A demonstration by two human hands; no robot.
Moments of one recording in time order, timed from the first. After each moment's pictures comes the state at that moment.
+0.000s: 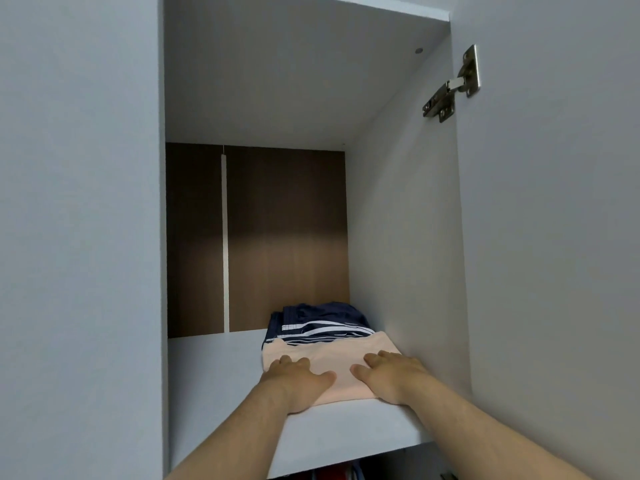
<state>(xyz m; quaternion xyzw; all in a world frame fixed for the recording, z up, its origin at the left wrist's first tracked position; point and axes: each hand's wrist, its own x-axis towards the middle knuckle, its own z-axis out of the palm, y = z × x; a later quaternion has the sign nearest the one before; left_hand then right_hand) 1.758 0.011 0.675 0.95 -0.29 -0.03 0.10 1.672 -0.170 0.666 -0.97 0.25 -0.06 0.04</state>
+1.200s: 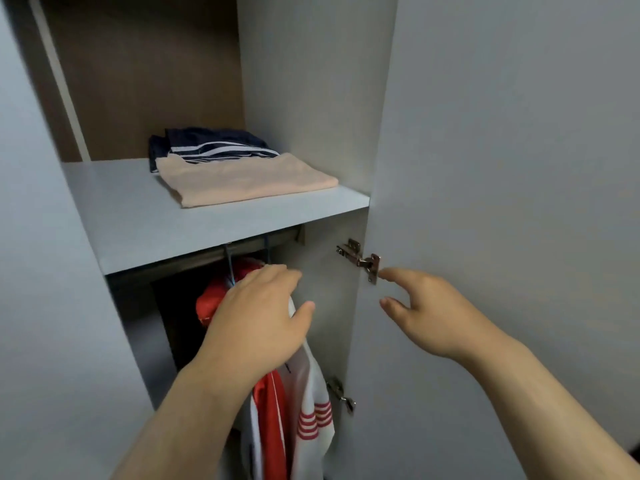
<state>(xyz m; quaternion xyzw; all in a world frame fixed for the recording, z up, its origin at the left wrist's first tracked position) 1.612 0.121 0.560 0.79 -0.56 0.08 0.26 1.415 -0.028 0.564 -0.91 0.36 -0.19 0.10</state>
